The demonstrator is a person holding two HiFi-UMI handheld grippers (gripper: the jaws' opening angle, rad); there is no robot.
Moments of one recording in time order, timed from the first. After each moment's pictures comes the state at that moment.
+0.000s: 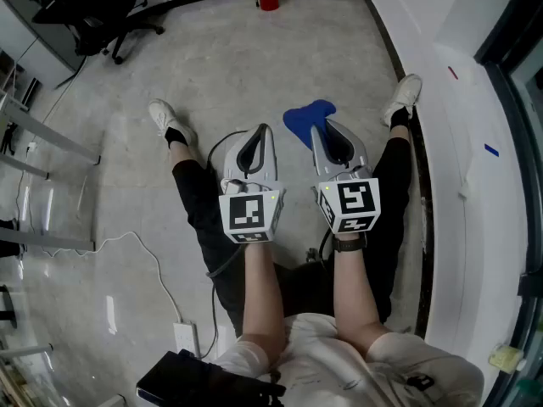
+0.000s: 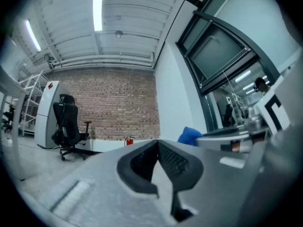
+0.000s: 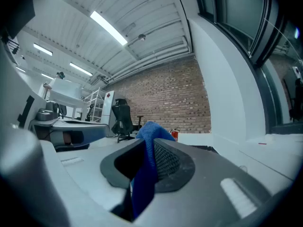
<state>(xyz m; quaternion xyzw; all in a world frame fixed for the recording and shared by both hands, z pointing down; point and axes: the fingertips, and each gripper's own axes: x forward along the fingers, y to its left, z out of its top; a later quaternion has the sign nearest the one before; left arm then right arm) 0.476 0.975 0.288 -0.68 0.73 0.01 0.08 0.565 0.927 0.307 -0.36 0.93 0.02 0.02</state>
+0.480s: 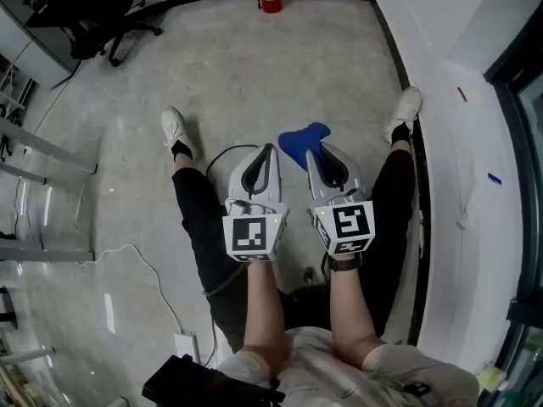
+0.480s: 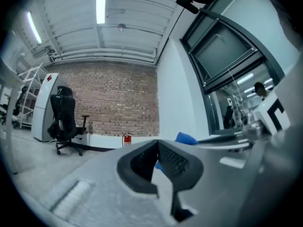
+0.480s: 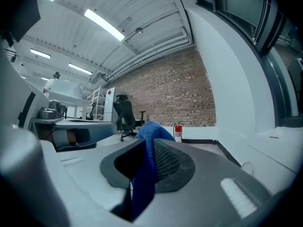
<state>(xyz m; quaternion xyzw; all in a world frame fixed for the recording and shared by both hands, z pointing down) 0.463 0.926 0.293 -0.69 0.72 0.02 0.05 0.535 0.888 0.321 -0.34 0.94 -0.01 -0.01</state>
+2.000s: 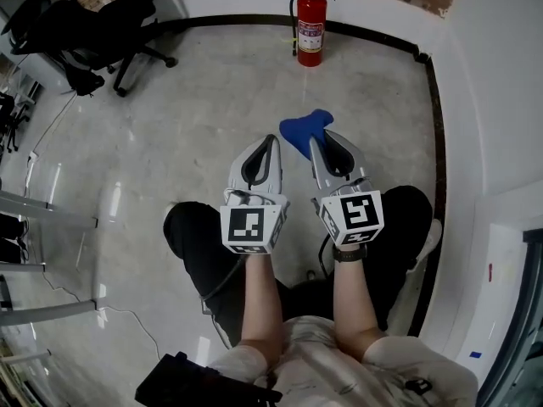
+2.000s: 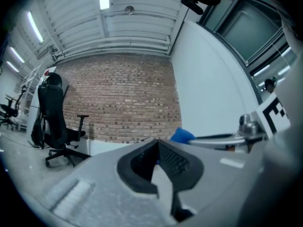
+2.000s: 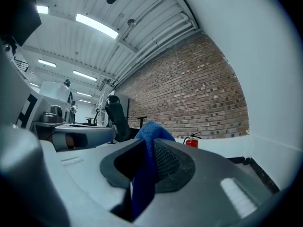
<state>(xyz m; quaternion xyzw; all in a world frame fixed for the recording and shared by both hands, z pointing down) 0.213 0.501 0.252 -0.64 0.76 0.03 0.05 0.274 0.450 0.271 -0.25 0.97 0.00 0.03</state>
